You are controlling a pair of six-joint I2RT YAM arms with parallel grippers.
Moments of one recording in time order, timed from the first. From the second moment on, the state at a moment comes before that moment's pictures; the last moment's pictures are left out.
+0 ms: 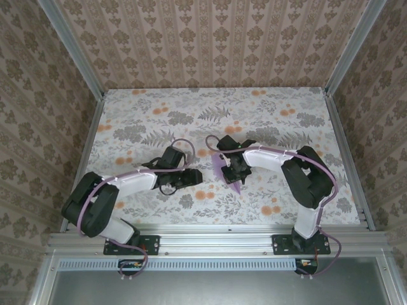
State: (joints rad) left arm -0.65 1.48 0.65 -0.17 0.37 -0.70; right arm 0.64 1.84 1.14 -0.71 -0.03 0.29
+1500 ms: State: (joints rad) left arm -0.64 1.29 0.93 -0.52 0.00 -0.13; right arm 0.38 1.39 0.99 -0.57 -0.30 0.09
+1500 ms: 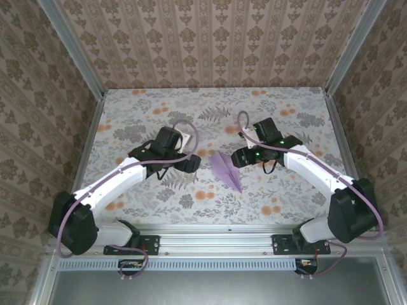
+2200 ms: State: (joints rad) left arm -0.12 1.30 0.61 0.05 -0.16 0.03; right arm 0.05 1.34 0.65 0.11 0.05 0.10
